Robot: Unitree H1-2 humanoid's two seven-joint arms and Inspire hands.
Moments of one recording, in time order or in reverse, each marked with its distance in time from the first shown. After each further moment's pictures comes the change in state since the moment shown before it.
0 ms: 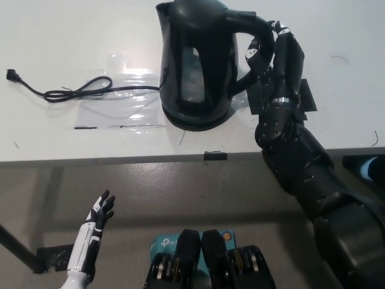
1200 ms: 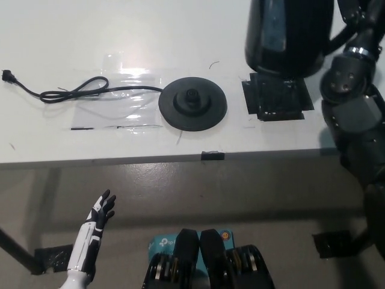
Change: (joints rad) left_arm -0.002 0.001 0.001 0.000 -0.003 0.000 -0.010; right_arm -0.054 -0.192 -0.139 -0.060 0.094 -0.068 -0.058
